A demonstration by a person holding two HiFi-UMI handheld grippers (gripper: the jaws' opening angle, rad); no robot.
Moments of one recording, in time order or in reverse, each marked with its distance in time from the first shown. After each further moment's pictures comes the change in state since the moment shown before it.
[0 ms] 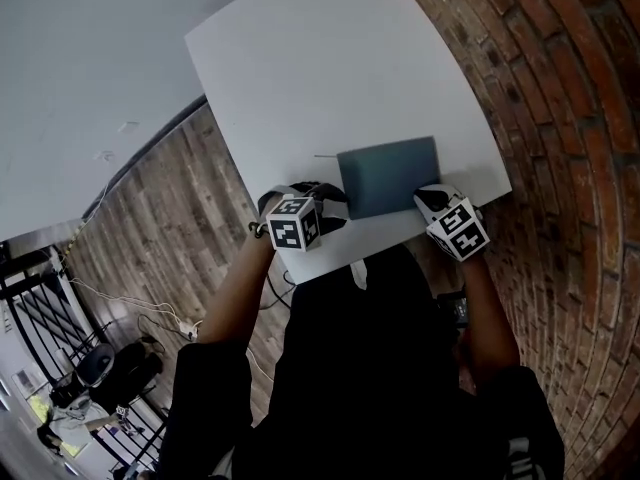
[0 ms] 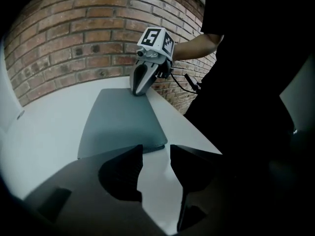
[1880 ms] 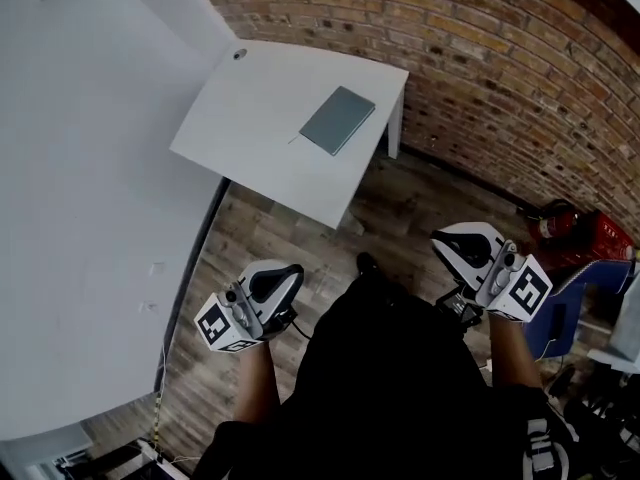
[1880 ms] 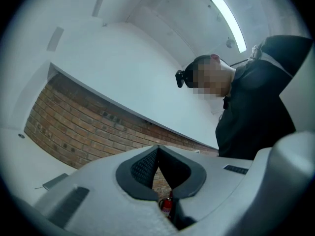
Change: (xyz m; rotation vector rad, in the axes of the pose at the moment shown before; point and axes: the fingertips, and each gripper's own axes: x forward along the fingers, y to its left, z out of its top) left arm -0.386 -0.350 0.094 0.008 -1.162 -0.100; right arm -0.329 0.487 0.087 0.031 -1.135 -0.471
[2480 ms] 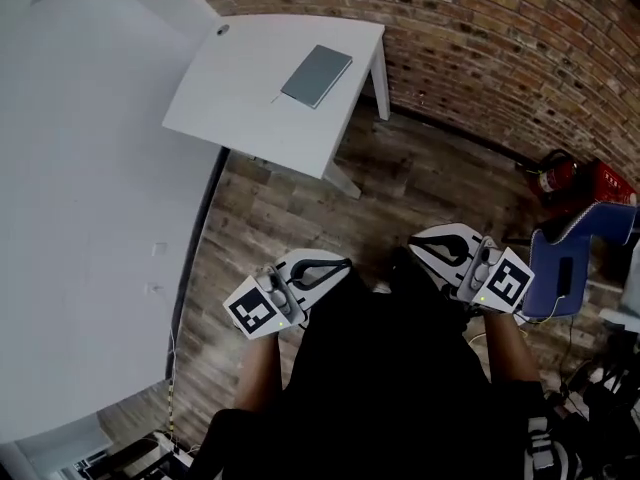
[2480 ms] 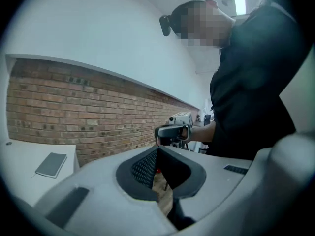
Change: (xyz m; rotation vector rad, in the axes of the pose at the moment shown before) left arm 0.023 -0.136 -0.123 0.012 0.528 -0.144; right arm -0.075 0.115 -0.076 0.137 0.181 0.037
